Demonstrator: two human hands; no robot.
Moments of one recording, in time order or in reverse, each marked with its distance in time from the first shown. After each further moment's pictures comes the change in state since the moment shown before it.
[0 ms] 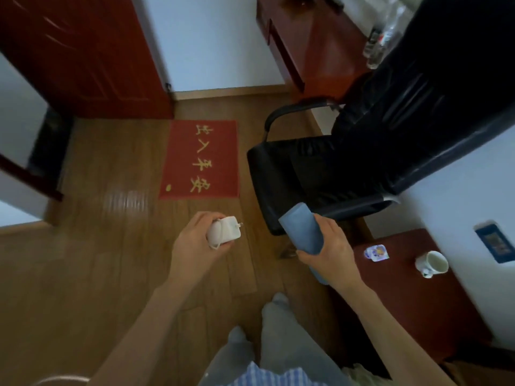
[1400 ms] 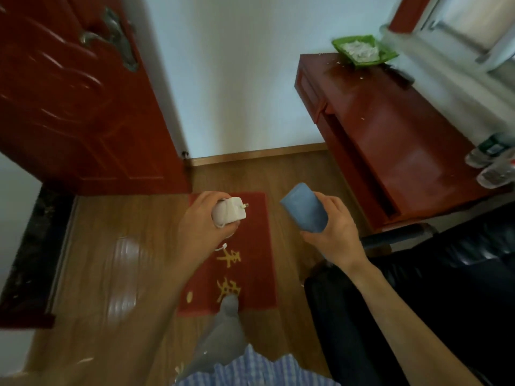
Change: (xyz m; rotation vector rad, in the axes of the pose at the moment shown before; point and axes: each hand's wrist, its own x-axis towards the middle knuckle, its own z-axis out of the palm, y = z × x) left_hand 0.663 -0.224 -0.118 -0.030 0.012 0.061; right_hand 0.668 -0.207 0.105 0.061 0.091 -0.023
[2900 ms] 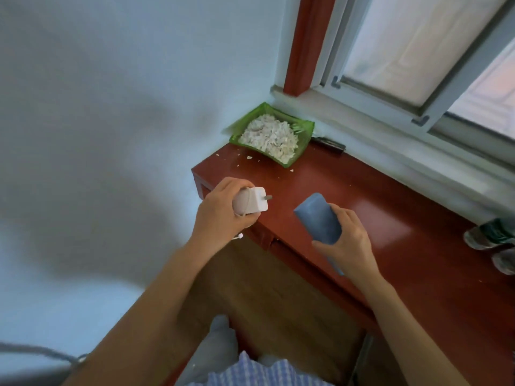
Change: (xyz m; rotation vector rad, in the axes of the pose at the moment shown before) left_hand 0.796 0.031 0.261 -0.153 -0.474 0.597; right_hand 0.617 0.149 -0.055 -0.168 0.461 0.554
